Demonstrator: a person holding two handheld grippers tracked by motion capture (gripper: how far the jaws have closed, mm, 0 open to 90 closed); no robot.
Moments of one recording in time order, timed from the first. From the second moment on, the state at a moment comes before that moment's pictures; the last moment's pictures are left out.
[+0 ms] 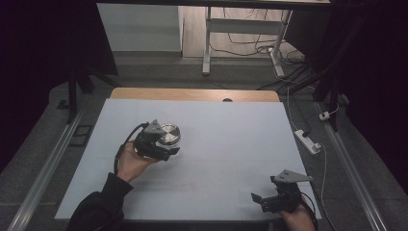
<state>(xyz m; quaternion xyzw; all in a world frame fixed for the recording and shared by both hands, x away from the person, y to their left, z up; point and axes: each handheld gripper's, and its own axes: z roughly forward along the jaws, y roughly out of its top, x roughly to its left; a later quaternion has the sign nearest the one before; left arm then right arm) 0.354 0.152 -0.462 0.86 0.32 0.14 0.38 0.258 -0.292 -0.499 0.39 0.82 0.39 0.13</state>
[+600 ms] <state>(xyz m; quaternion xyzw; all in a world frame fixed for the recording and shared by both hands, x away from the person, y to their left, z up) 0.347 0.123 -0.449 0.87 0.28 0.12 0.39 0.258 -0.292 -0.499 0.39 0.82 0.39 0.13</state>
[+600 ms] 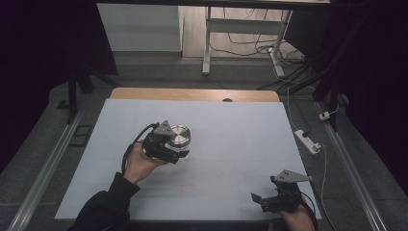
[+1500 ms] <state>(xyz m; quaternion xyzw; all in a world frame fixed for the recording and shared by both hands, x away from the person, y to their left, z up) 0.328 0.089 -0.444 0.88 0.23 0.10 0.40 0.258 -0.292 -0.499 0.39 0.82 0.39 0.13</state>
